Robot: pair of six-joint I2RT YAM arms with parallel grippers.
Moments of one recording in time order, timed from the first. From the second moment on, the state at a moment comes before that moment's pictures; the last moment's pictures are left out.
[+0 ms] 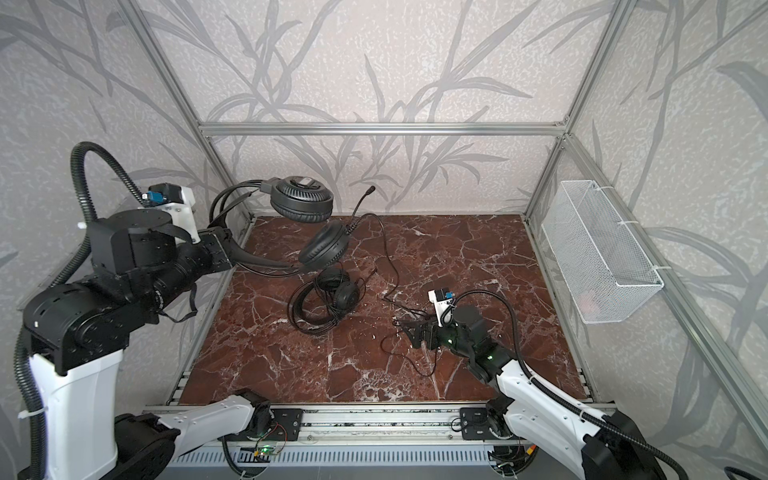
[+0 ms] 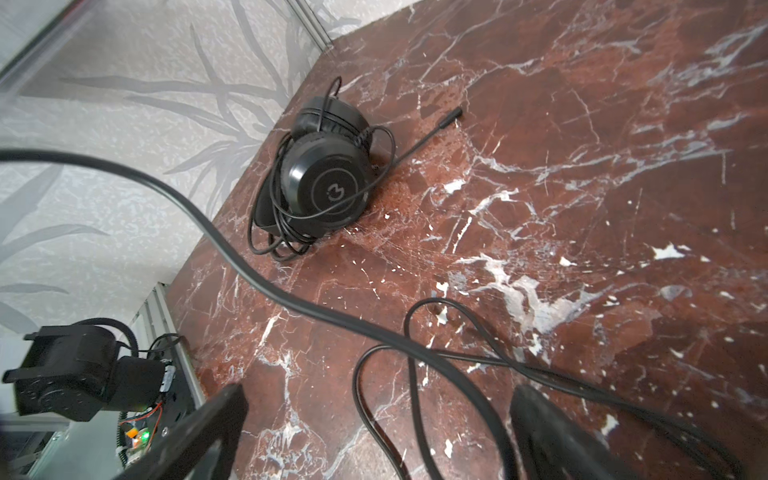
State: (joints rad) left arm -0.41 1.14 2.04 -1.34 -0.38 -0.42; right arm 0.58 0.92 0.31 0.16 -0.31 0.51
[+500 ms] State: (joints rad) left arm -0.40 1.13 2.03 -1.34 -0.41 -0.42; right arm 0.58 1.13 0.33 0.30 -0.18 0.47
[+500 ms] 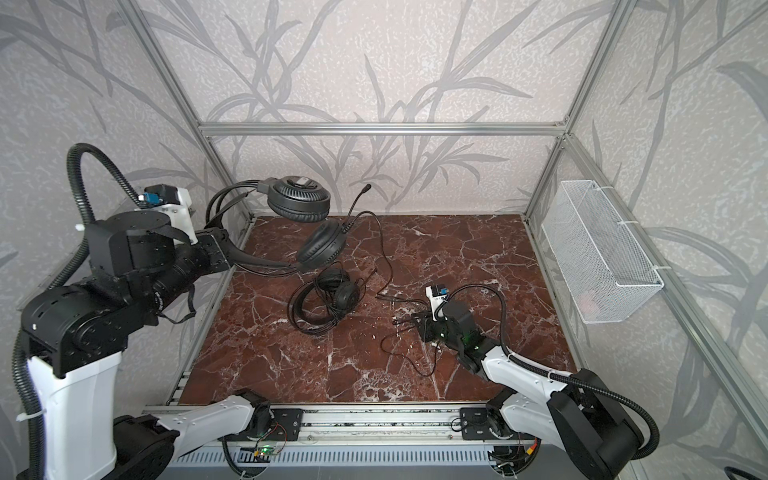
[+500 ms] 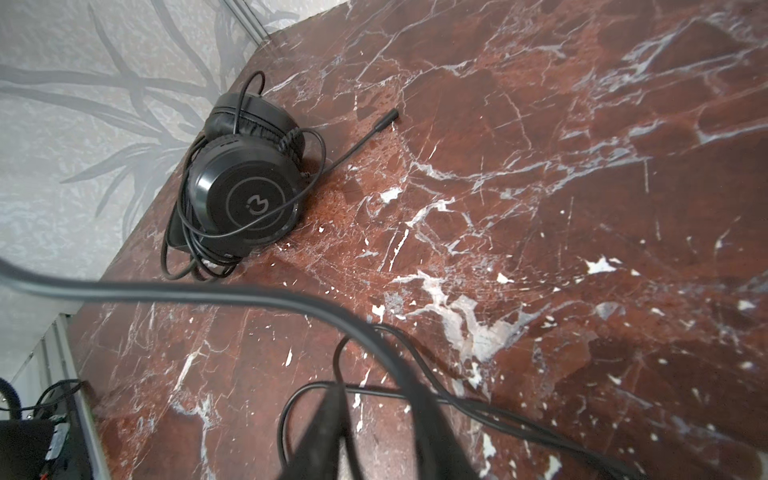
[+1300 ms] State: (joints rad) left arm -0.15 1.64 1.92 -1.14 -0.56 -0.39; right arm 1.01 0.44 0.98 -0.82 -0.12 0.39
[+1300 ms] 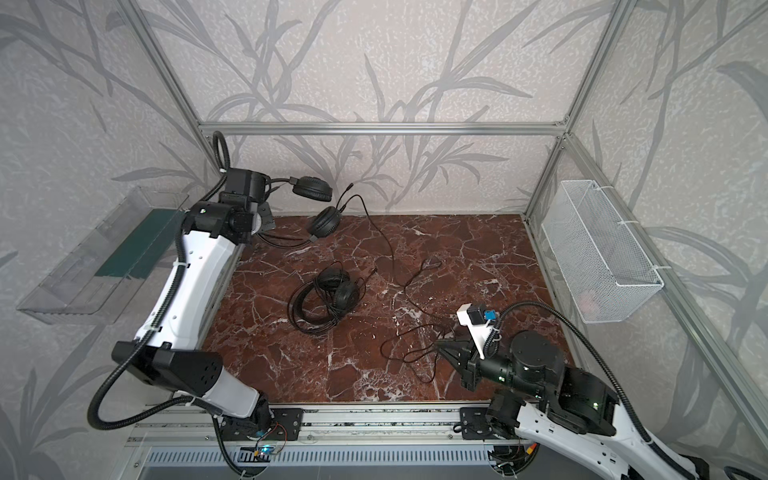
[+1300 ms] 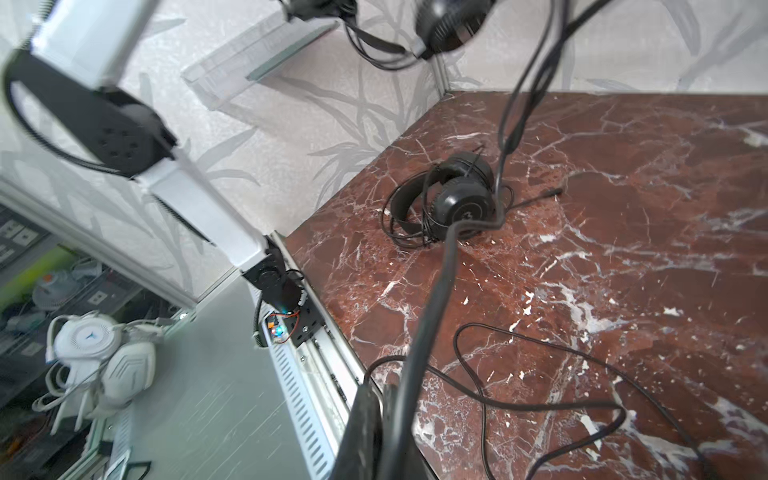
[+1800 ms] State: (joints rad) left arm -0.05 1.95 2.21 -1.21 -0.59 -0.37; right arm 0.96 0.55 1.71 -1.24 -0.07 0.04
